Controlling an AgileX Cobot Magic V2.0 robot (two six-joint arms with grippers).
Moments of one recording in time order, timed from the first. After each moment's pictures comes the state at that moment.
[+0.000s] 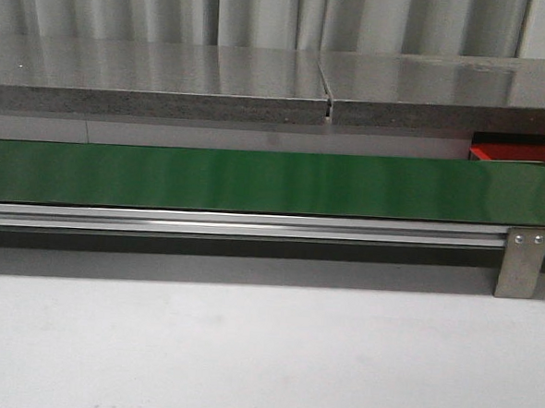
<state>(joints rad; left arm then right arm) -0.11 0.56 -0.58 -0.29 0.60 0.25 -0.18 1.79 -1.69 0.12 1.07 -0.05</state>
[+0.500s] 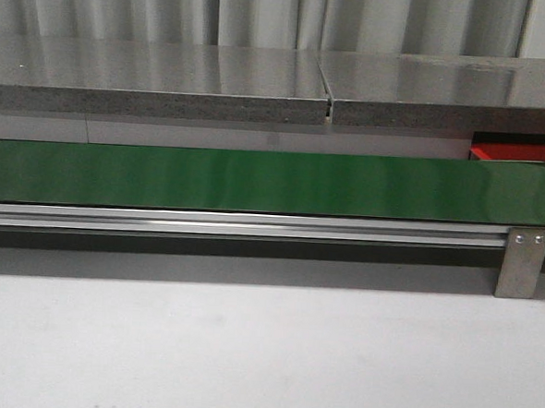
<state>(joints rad) -0.11 0.56 -0.58 -0.29 0.60 0.25 -0.34 1.88 -1.68 0.11 0.98 0.11</state>
